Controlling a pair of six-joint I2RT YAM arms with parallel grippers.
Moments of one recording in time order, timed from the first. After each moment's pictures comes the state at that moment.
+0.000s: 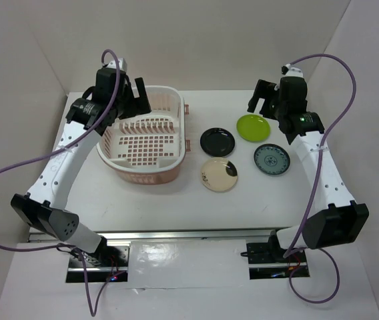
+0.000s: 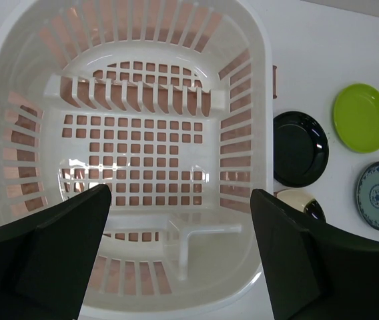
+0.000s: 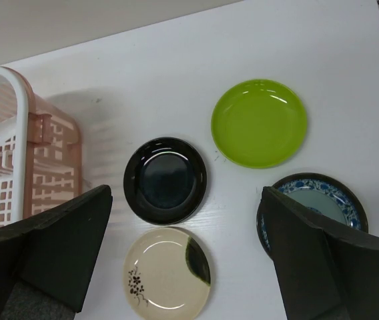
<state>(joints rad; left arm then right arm) -0.35 1.50 1.78 -0.86 -0.21 -0.45 0.12 1.37 1.46 -0.53 0.08 0.32</state>
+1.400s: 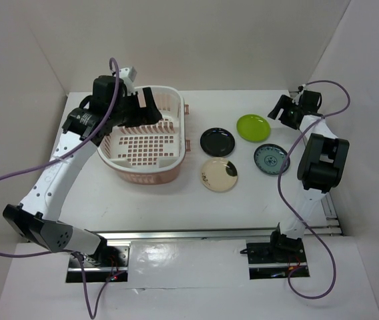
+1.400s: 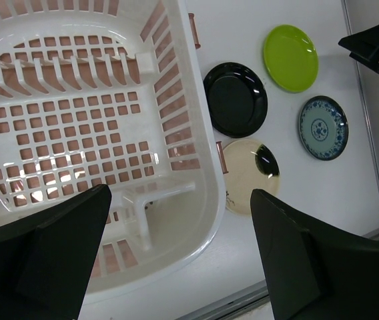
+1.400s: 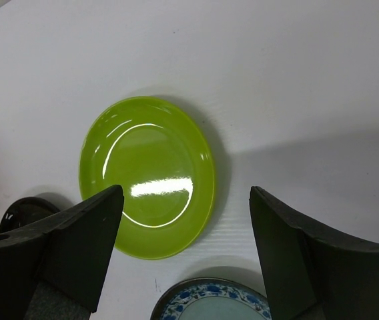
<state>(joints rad) -0.37 1.42 1.67 -0.80 0.05 -0.43 -0.28 2.01 1.50 -0.16 -0.34 0.25</state>
